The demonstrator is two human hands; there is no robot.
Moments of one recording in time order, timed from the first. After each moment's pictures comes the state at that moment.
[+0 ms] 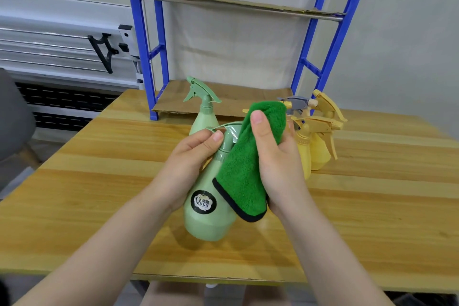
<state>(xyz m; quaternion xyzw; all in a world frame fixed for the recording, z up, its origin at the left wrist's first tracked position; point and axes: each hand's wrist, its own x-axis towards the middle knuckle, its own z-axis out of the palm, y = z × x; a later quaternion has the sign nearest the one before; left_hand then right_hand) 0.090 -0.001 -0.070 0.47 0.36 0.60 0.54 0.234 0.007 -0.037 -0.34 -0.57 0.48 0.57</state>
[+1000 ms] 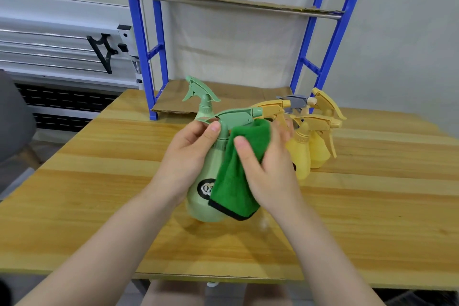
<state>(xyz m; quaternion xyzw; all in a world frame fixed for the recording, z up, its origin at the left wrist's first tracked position) 0.099 0.000 -0.058 0.45 0.43 0.63 0.46 0.245 0.020 -0.068 -0.42 -0.73 0.21 0.49</state>
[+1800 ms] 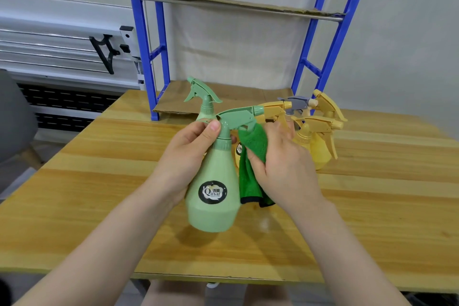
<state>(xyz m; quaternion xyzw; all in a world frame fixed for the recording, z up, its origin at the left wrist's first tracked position) 0.097 -0.008 -0.047 0.43 0.43 0.61 0.51 0.261 0.030 -0.062 -0.43 -0.80 -0.18 0.39</state>
